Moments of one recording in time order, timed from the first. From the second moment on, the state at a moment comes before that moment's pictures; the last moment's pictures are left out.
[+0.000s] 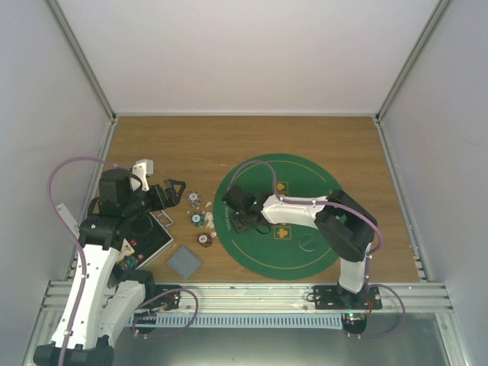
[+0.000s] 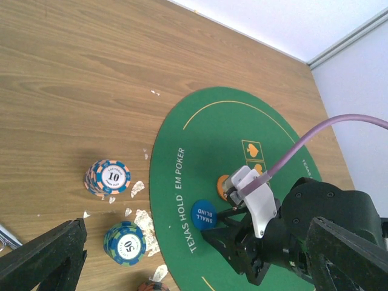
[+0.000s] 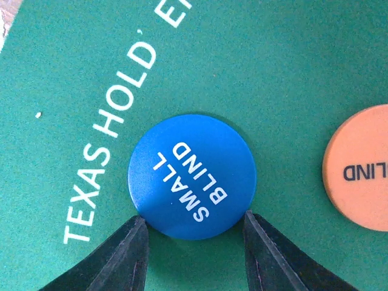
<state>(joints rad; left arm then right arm) -0.06 0.74 0.88 -0.74 0.42 -0.41 0.96 1.88 1.15 -0.48 0.14 0.39</state>
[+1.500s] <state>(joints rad) -0.06 0.74 0.88 -0.75 0.40 -0.41 0.77 1.89 1.17 -0.48 0.18 0.47</state>
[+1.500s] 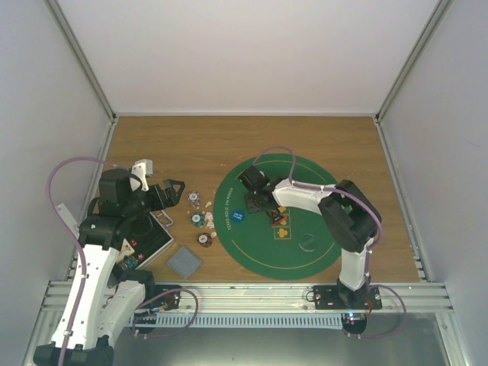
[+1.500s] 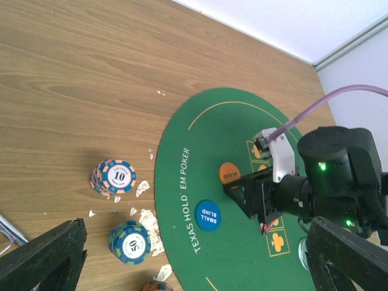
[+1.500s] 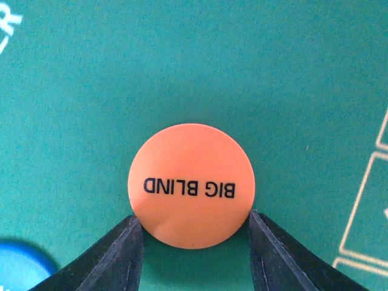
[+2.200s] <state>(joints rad) -0.06 0.75 0.88 -0.75 0.38 -0.41 0.54 2.11 1.46 -0.47 0.18 0.40</state>
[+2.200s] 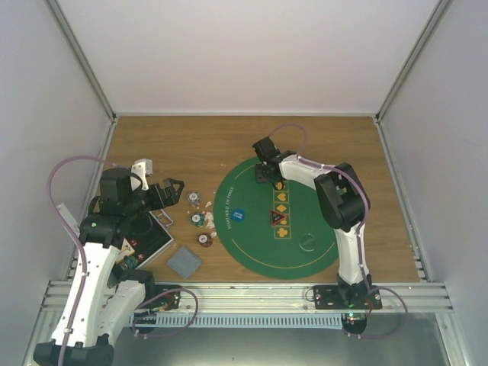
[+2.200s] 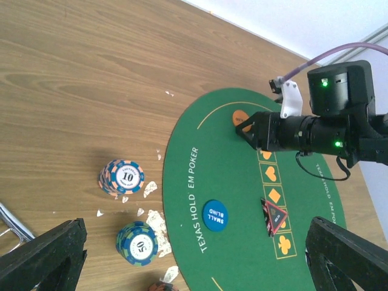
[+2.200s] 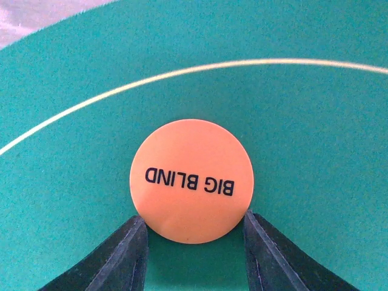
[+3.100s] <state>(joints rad) -0.06 0.75 0.88 -0.74 0.38 -0.42 0.54 1.68 1.23 -0.59 0.08 0.40</state>
